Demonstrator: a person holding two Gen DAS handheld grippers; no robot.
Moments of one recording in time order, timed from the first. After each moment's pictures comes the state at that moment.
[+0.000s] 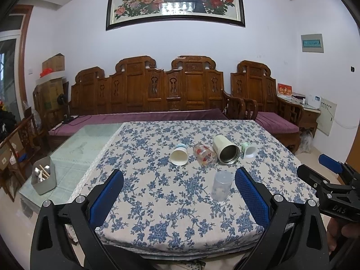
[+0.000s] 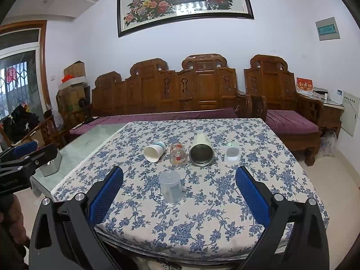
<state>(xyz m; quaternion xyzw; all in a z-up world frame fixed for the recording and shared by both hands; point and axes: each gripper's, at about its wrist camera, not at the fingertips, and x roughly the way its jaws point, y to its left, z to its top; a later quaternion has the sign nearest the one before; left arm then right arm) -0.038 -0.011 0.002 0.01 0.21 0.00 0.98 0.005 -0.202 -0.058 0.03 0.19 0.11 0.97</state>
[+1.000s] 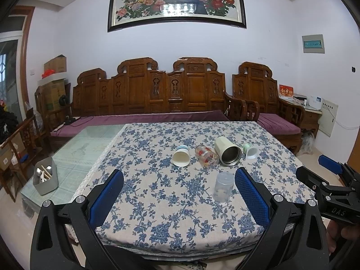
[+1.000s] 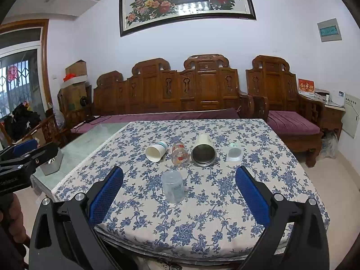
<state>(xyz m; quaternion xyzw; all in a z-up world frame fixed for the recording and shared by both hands) -0.038 -0.008 0.004 0.01 0.21 0.00 0.98 0.006 -0.196 -0.060 0.03 0.19 0.11 0.97</state>
